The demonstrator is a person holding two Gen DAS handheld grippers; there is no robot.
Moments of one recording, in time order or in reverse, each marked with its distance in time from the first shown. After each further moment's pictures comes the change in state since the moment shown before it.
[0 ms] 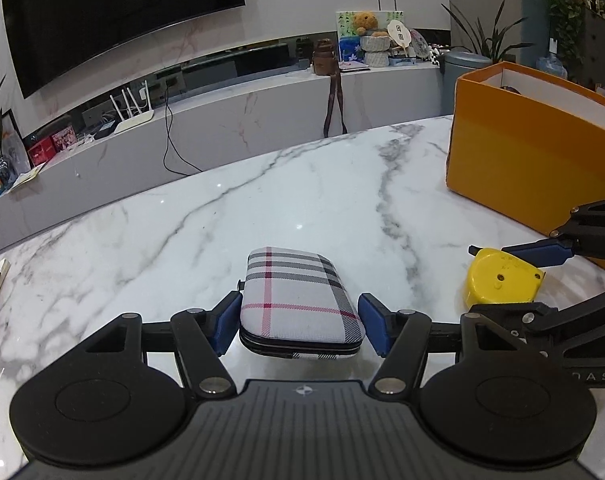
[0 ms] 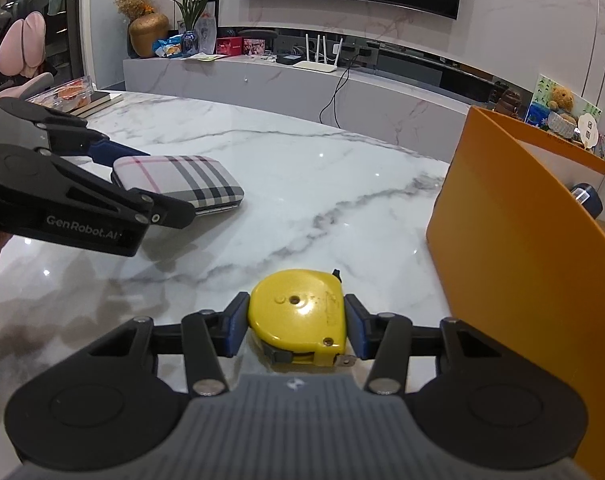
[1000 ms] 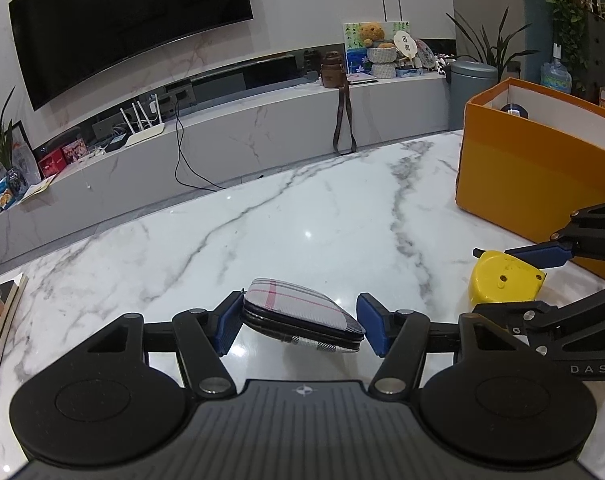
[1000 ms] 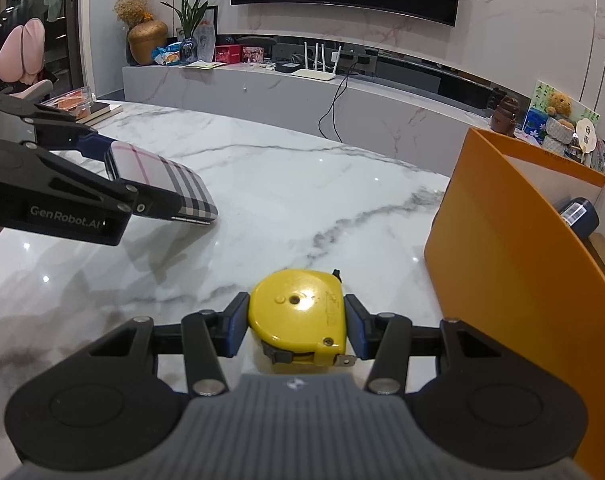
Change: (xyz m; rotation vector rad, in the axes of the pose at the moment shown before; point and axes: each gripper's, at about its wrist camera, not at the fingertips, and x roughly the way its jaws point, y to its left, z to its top) left arm -0.014 0.010 0.007 0.009 -0.034 0.028; right arm -0.007 0.001 0.010 0.006 -0.022 -0.002
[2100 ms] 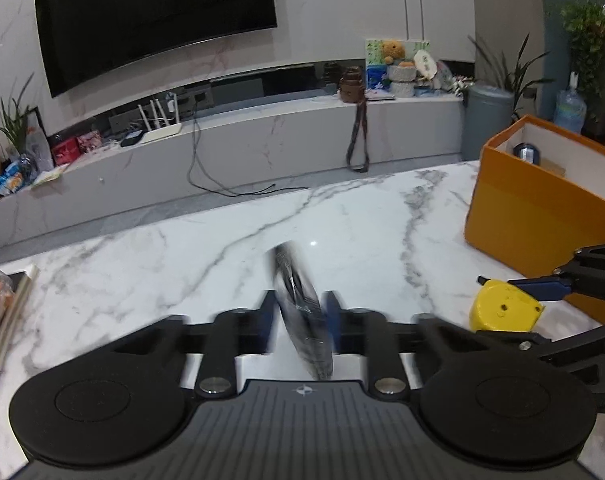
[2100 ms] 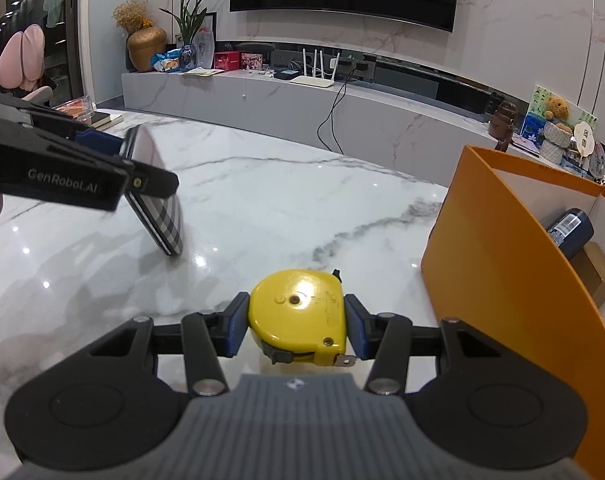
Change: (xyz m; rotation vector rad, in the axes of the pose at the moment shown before) left arm -0.015 0.012 0.016 -0.078 -0.016 0.018; right arm -0.008 0.001 0.008 0.005 -0.017 0.000
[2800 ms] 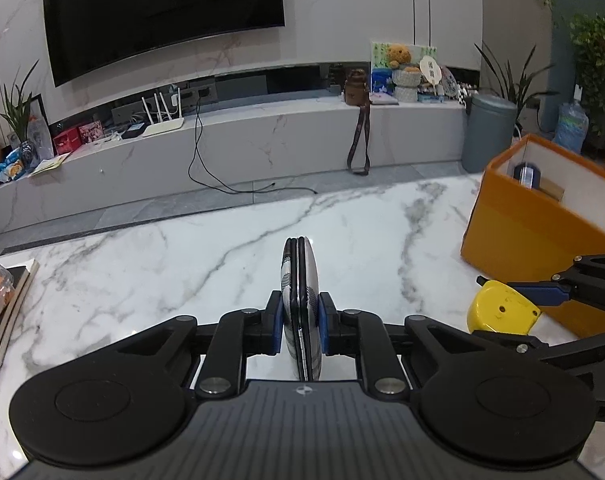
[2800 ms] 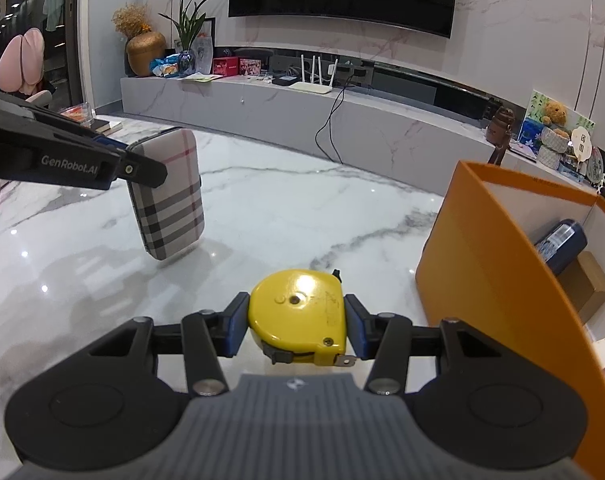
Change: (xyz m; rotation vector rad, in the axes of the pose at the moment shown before) left arm -0.009 0.004 0.016 -0.056 0.000 -0.016; right arm -0.007 -0.002 0.010 0.001 -0.025 -0.013
